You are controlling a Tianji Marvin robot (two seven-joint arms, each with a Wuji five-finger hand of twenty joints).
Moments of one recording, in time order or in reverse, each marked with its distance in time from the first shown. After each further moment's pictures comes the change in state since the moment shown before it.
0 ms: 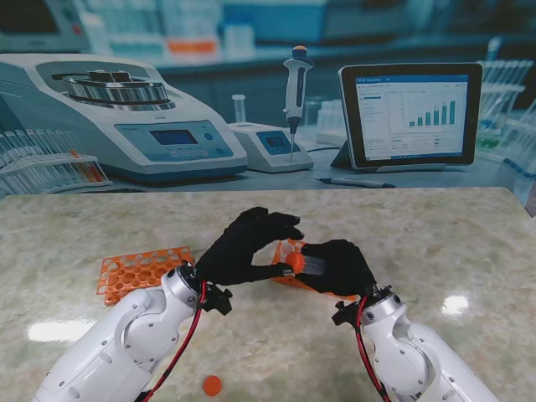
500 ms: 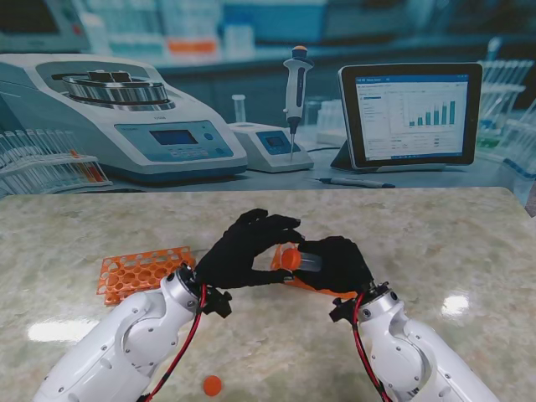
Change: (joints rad) left arm 0.018 0.002 -0.004 -0.016 0.048 0.005 0.025; right arm 0.020 0.000 -0.017 0.000 -0.018 0.015 -0.012; left_hand 0.000 -0.038 -0.033 -0.004 0.000 0.000 -0.010 -0.006 -0.002 0.000 0.000 0.000 0.000 0.000 0.000 0.001 0.000 0.000 0.000 0.001; right_hand 0.000 0.000 0.000 0.000 0.000 0.000 0.000 0.000 0.000 0.000 0.000 0.000 0.000 0.000 0.000 0.000 0.000 0.000 0.000 0.000
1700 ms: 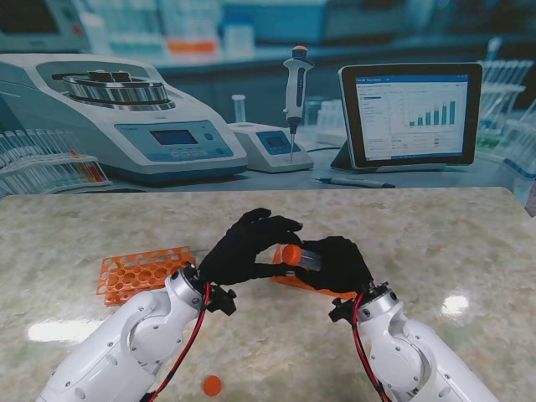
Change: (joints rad) left arm -0.028 -0.008 0.032 0.030 -0.031 0.009 0.024; right arm 0.000 0.000 -0.003 -0.001 0.007 0.007 0.002; left_hand 0.227 0.027 -0.217 -0.016 0.115 0.023 0.176 -0.036 0.113 -0.001 0.039 0.013 0.065 0.000 0.049 0.027 0.036 0.003 0.000 0.000; right_hand 0.000 0.000 0.000 0.000 0.000 0.001 0.001 0.001 0.000 0.000 0.000 0.000 0.000 0.000 0.000 -0.010 0.000 0.000 0.000 -0.011
